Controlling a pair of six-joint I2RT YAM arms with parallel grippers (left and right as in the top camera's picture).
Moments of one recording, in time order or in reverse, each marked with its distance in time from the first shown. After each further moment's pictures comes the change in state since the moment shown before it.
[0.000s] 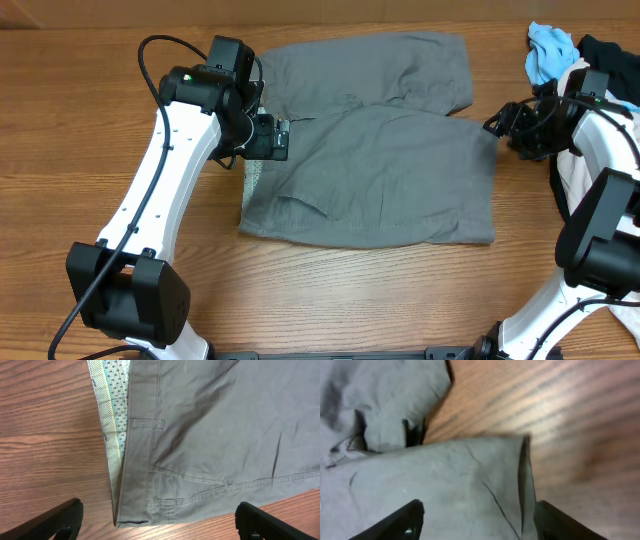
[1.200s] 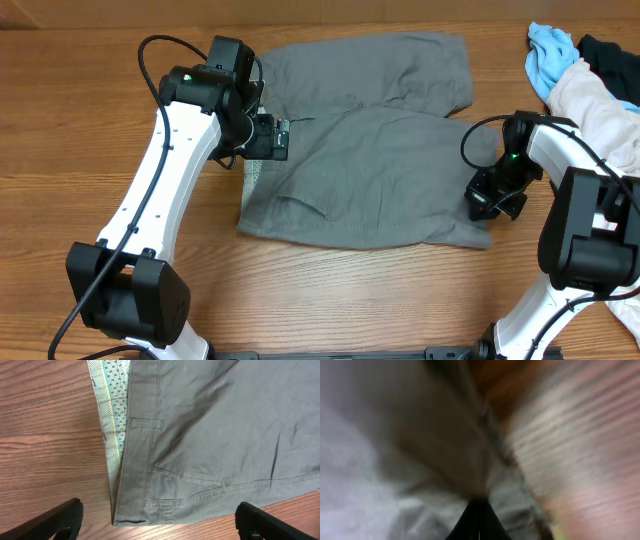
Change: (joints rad) left arm 0.000 0.000 0.000 0.001 0.000 0.000; right arm 0.165 -0.021 -0.209 -0.387 0.272 0.283
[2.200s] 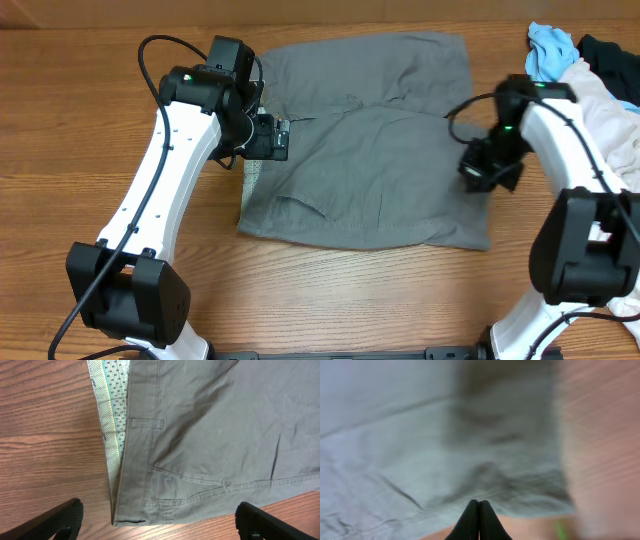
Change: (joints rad) left arm 0.000 0.000 0.000 0.000 0.000 0.000; right arm 0.138 -0.079 0.201 -0.122 0.032 0.024
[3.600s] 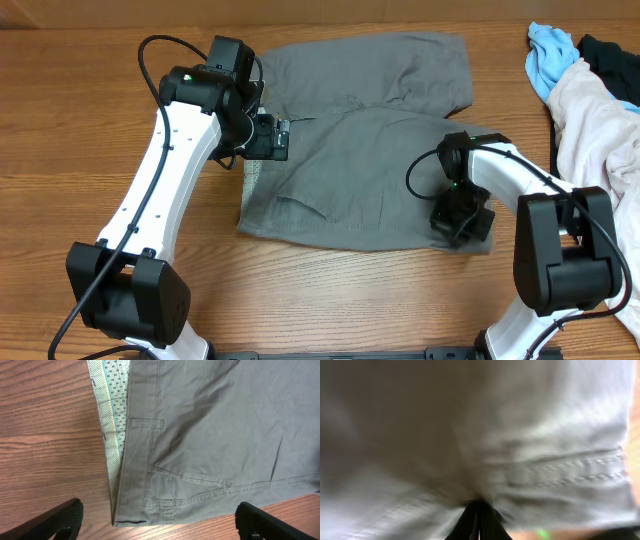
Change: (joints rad) left arm 0.000 0.000 0.000 0.000 0.000 0.000; right arm 0.168 -0.035 -0.385 0.113 0.211 0.186
